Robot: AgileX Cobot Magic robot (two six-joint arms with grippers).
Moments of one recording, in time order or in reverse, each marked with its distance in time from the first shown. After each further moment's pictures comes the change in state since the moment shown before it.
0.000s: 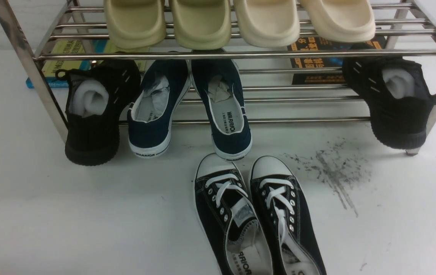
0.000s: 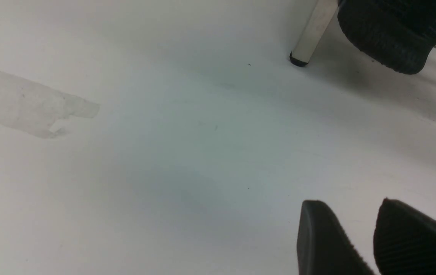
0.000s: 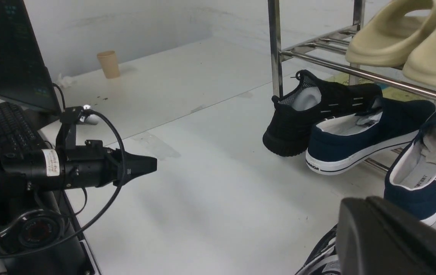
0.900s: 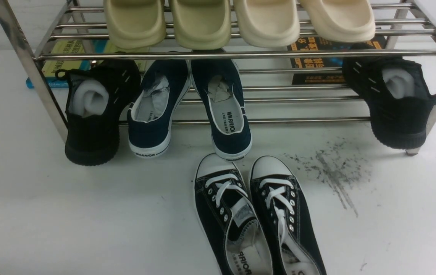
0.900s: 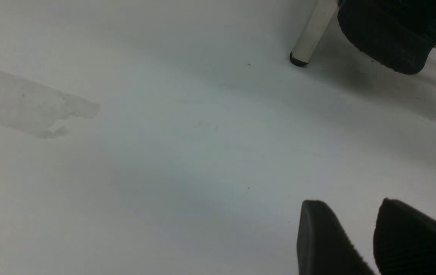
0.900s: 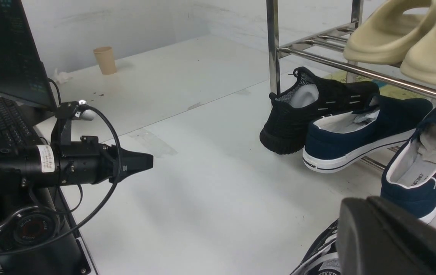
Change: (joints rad) right arm 0.000 0.000 0.004 -0.009 0.000 0.003; left arm 0.000 0.000 0.000 0.000 0.000 0.000
